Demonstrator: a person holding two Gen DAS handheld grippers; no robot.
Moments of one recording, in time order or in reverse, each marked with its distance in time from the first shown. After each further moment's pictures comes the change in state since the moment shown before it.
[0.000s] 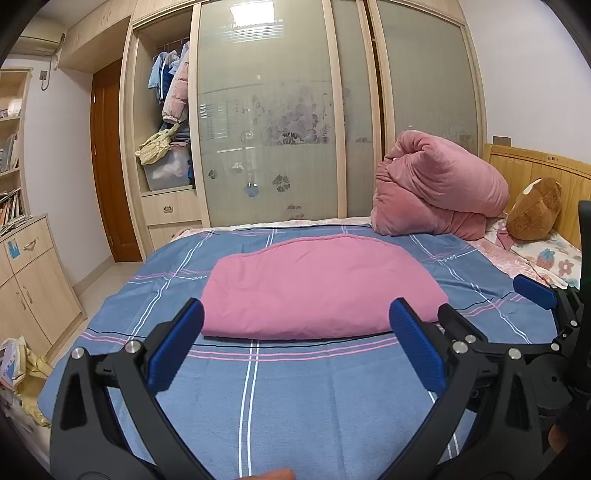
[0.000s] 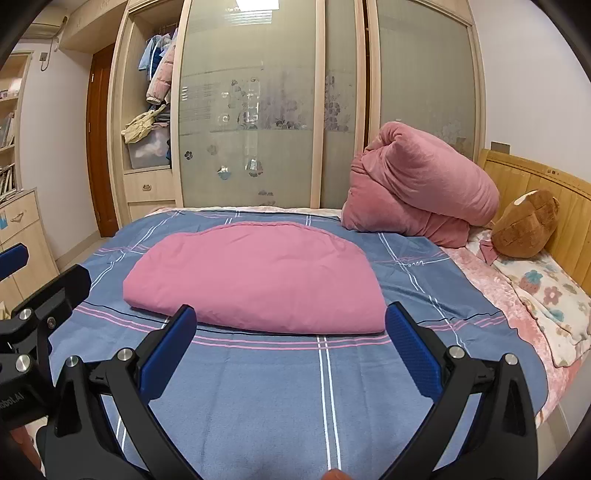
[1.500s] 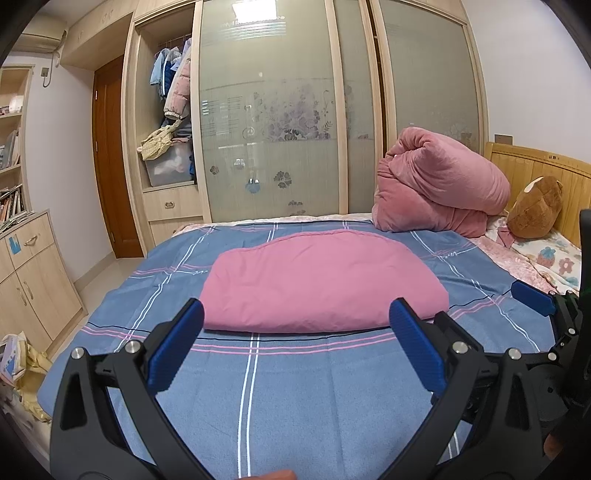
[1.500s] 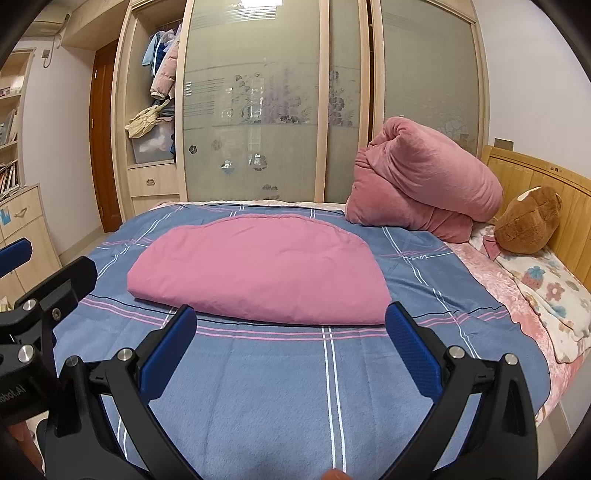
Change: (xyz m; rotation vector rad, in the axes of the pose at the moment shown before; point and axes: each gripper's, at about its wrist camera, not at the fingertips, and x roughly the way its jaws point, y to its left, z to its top) left arm 0.001 0.009 -0.002 -0.003 0.013 -0.002; right arm -0.001 0.005 -0.008 -0.003 0.019 0.014
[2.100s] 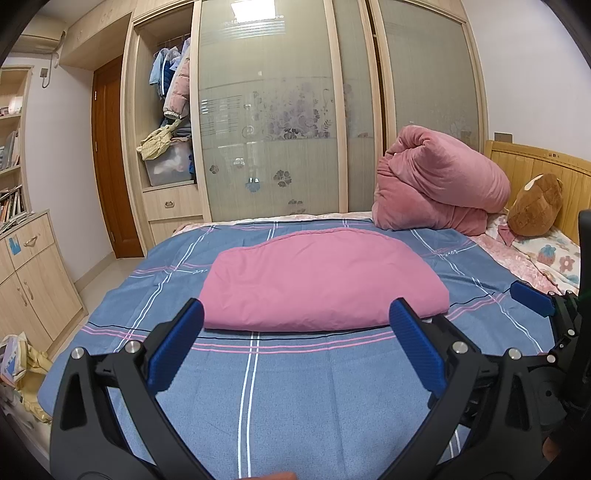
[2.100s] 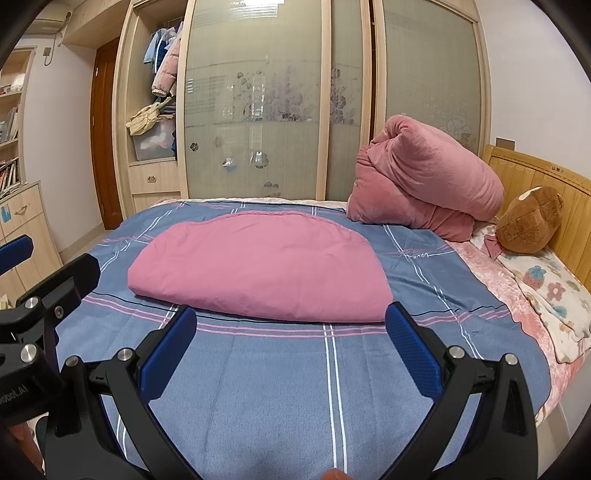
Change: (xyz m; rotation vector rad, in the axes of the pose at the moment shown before) left arm 0.002 0.000 -0.005 0.004 0.003 -0.001; right arm 0.003 0.000 -0.001 -0.004 0.007 0.008
